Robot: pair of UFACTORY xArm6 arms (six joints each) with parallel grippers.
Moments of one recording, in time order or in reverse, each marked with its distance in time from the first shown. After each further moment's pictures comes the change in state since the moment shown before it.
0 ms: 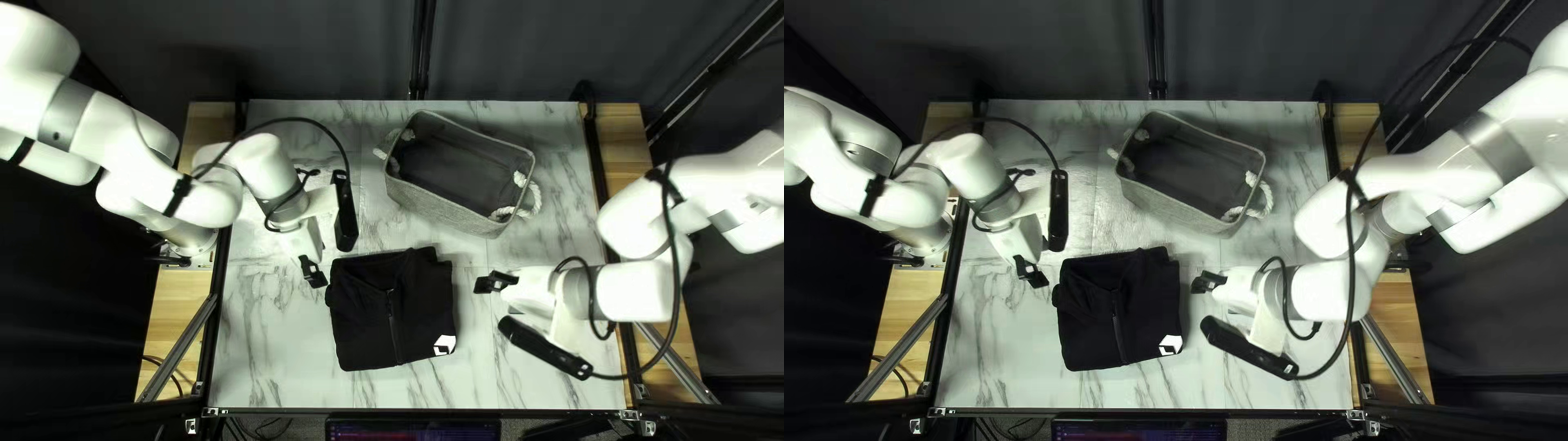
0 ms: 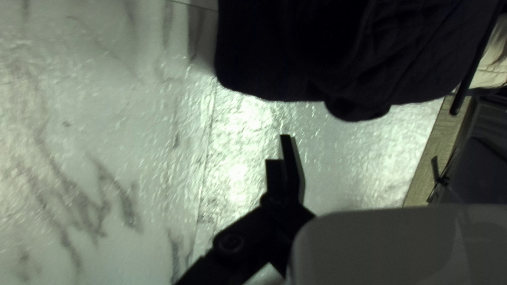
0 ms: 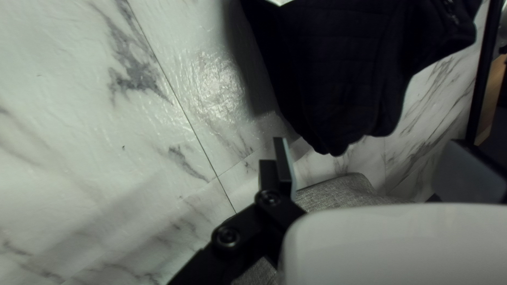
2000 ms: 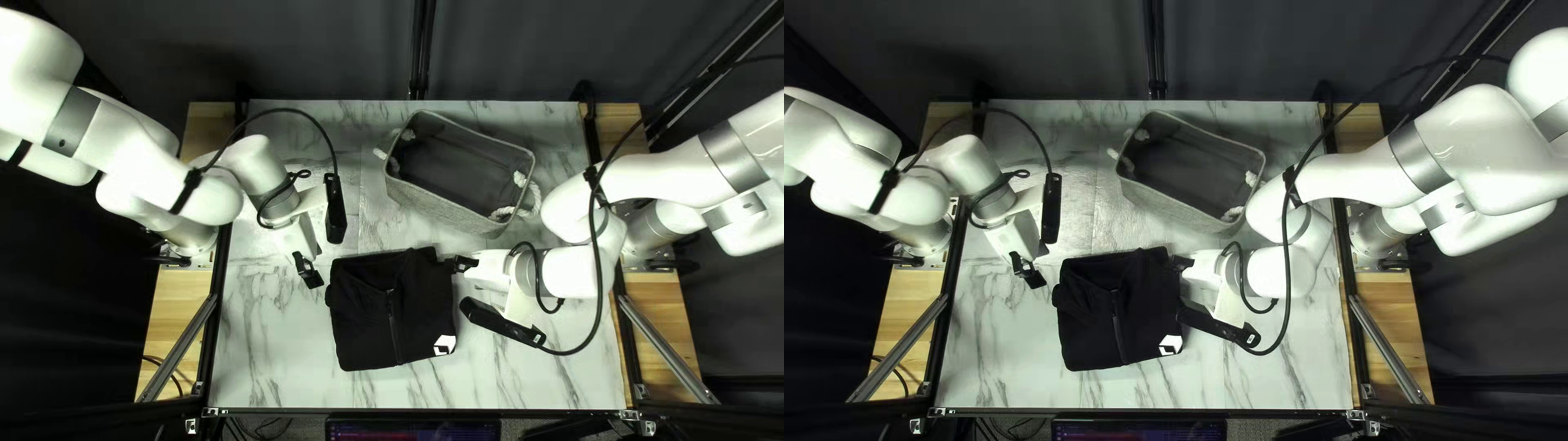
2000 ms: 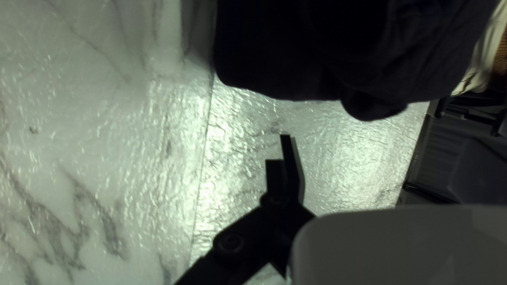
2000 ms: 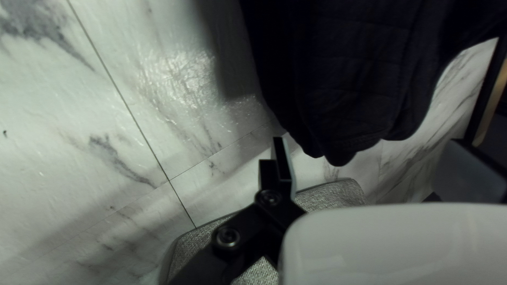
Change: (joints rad) left arm 0.057 -0.008 0.068 -0.322 -0.024 0.321; right arm -0.219 0.106 0.027 -0.243 -0.196 0.003
